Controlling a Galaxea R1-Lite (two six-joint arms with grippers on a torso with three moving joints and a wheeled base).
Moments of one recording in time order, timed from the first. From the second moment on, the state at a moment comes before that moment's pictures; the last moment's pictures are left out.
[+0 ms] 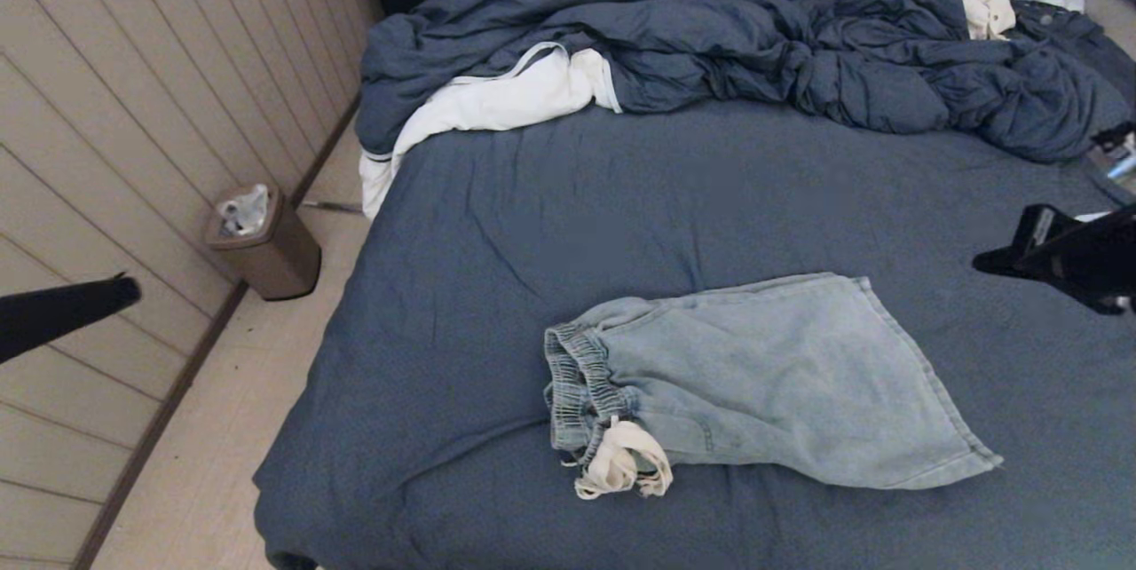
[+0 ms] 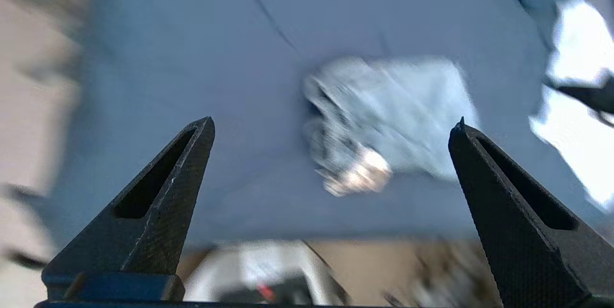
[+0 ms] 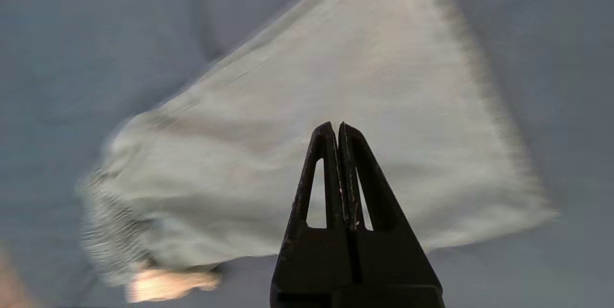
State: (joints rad) left arm -0.20 0.87 -0.84 0.16 -0.26 -0.39; right arm -0.30 1.57 -1.20 0.21 0.31 0.30
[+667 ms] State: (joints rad) left arm -0.63 1.51 -0.97 -0.11 -0.01 -0.56; right arm -0.20 1.87 -1.27 0.20 0.28 0.34
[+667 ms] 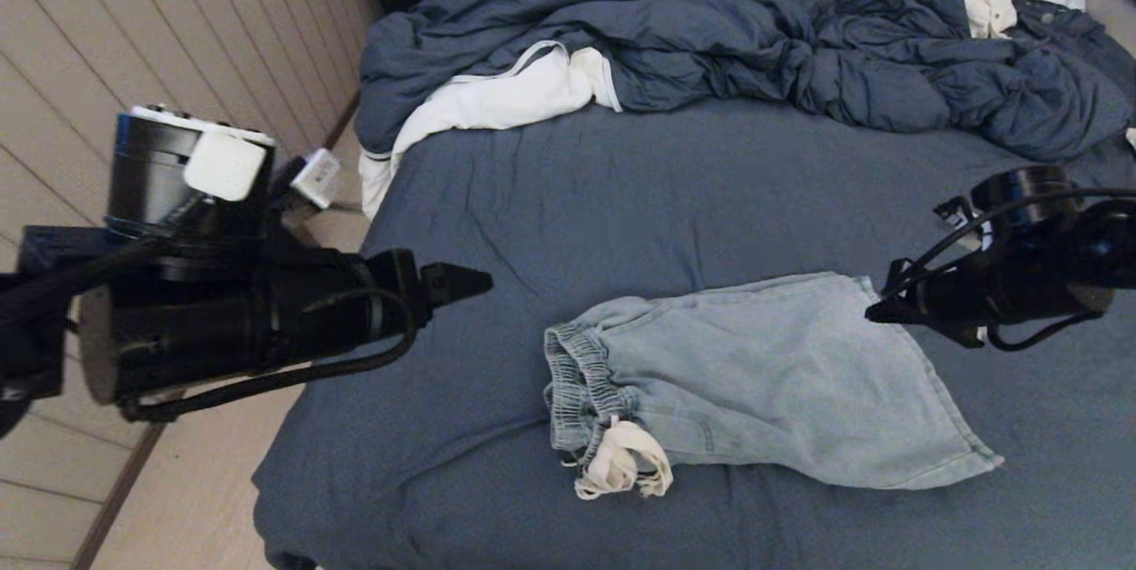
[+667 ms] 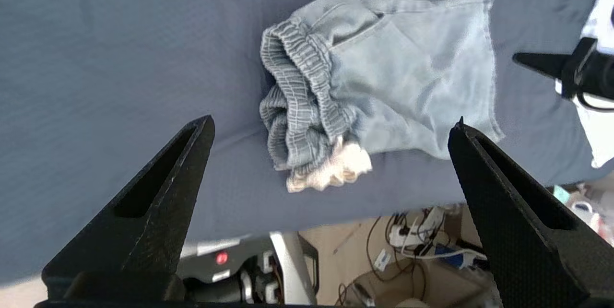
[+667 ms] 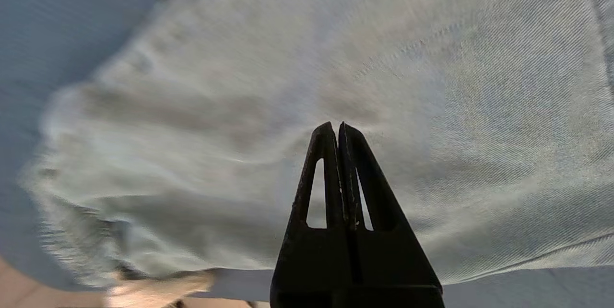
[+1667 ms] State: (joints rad) left arm -0.69 2.01 -1.10 -0.44 0.00 -0.49; right arm -0.20 1.98 -1.24 0.08 0.17 0.32
